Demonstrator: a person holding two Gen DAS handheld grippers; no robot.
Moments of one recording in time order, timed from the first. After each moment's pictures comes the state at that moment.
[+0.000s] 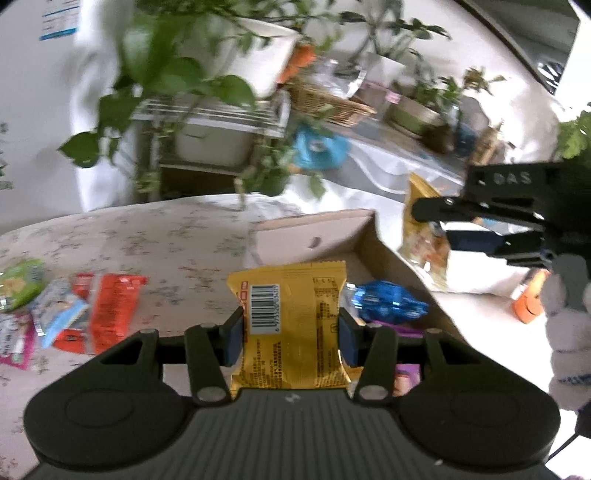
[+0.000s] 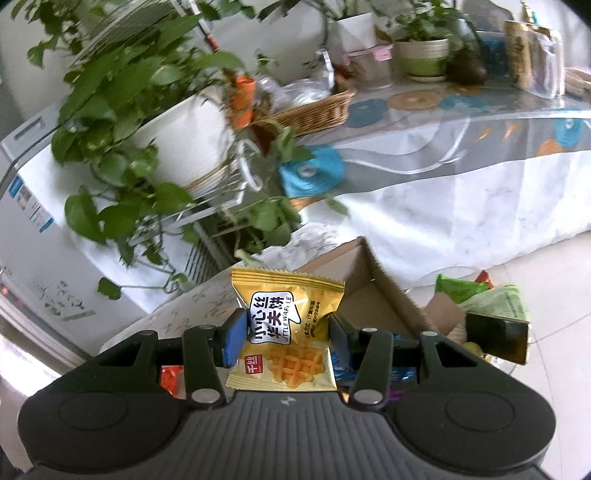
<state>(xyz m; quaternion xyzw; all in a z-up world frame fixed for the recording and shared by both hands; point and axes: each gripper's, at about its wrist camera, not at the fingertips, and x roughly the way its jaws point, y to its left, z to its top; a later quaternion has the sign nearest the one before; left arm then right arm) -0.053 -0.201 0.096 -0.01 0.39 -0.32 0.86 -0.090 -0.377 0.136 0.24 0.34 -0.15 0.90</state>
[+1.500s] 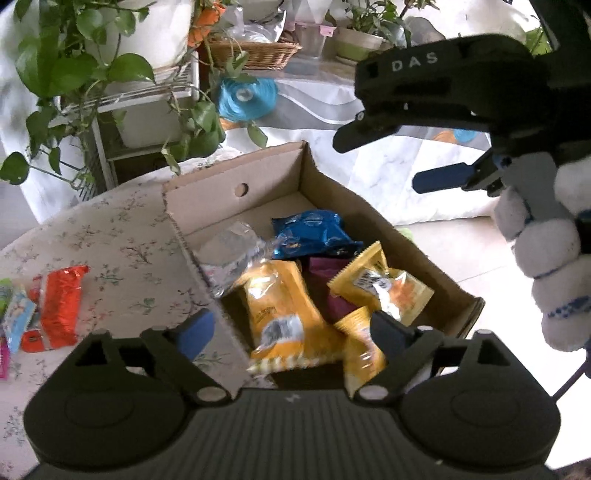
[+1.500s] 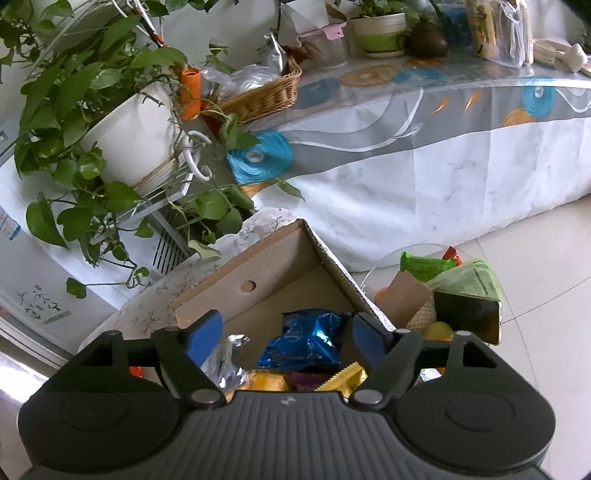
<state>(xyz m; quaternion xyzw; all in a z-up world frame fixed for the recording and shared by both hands) -0.092 -0.250 0.090 0.10 0.41 -0.35 0.83 -0.106 -0.412 0.119 0.26 0.37 -0.17 0.88</state>
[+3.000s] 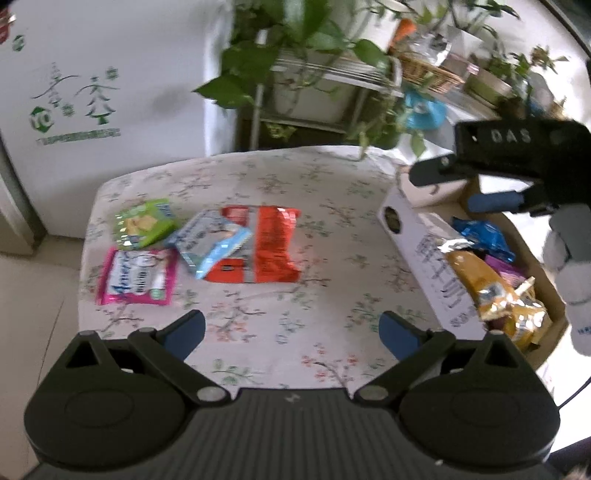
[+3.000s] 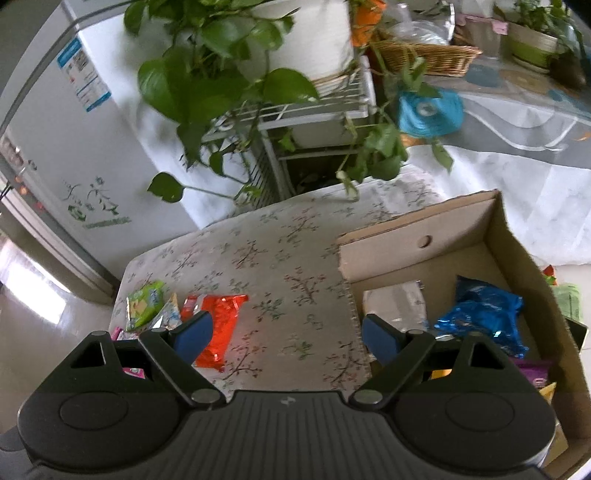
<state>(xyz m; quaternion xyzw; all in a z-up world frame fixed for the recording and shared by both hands) -0.032 -0.053 0.080 0.03 0.45 -0.22 0.86 -0.025 -0.272 0.104 0.16 0.43 -0.05 0.89</state>
